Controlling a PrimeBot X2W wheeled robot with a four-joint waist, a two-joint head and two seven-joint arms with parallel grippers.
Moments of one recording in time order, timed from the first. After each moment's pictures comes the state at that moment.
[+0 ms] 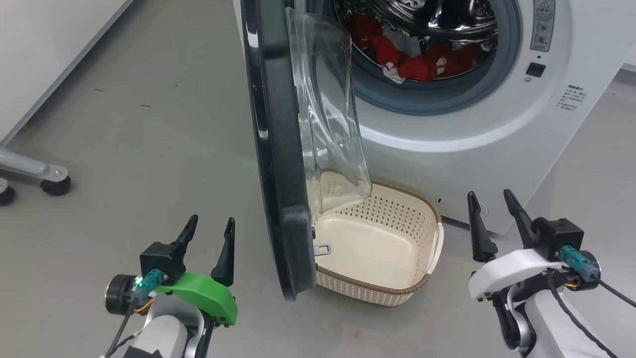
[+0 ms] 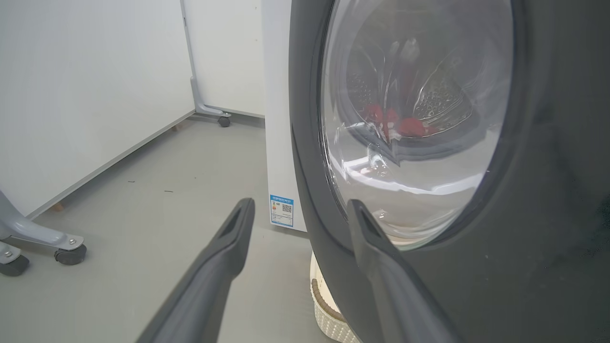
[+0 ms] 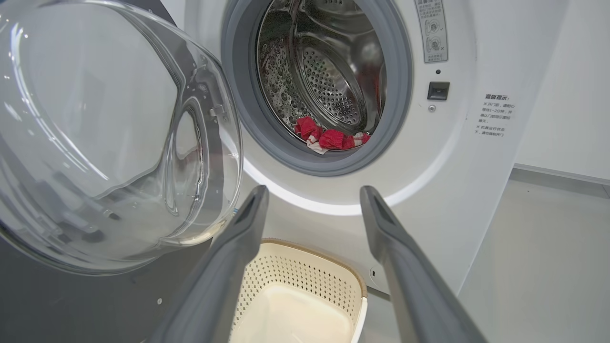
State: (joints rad) left arm -0.27 0.06 -0.39 0.47 -0.45 0.07 -0.23; right arm -0.20 -0.18 0.32 0.36 0.48 -0.09 -0.26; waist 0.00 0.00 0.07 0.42
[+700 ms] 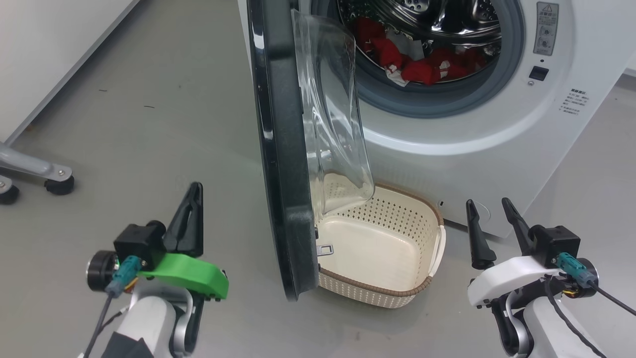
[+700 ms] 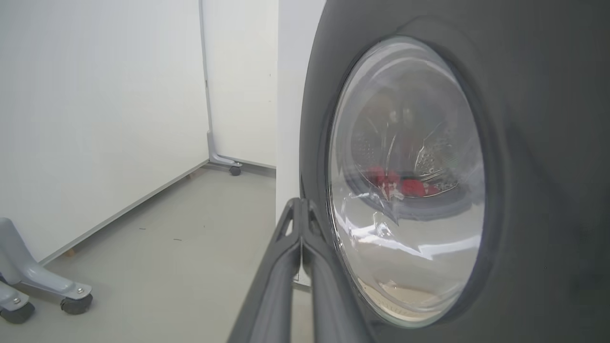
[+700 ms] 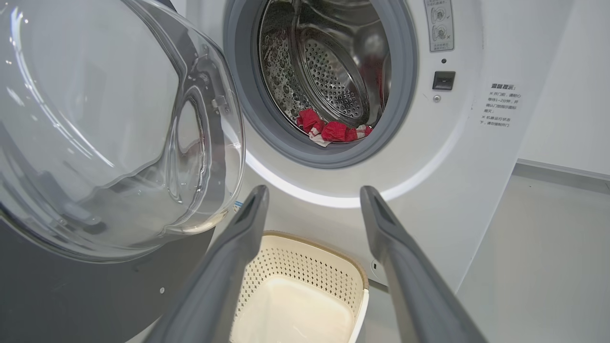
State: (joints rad) left arm -0.27 0.07 -0.33 0.33 -0.44 0.08 -0.24; right arm -0.18 -0.14 0.28 0.39 0.43 -0.06 -0.26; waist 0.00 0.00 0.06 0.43
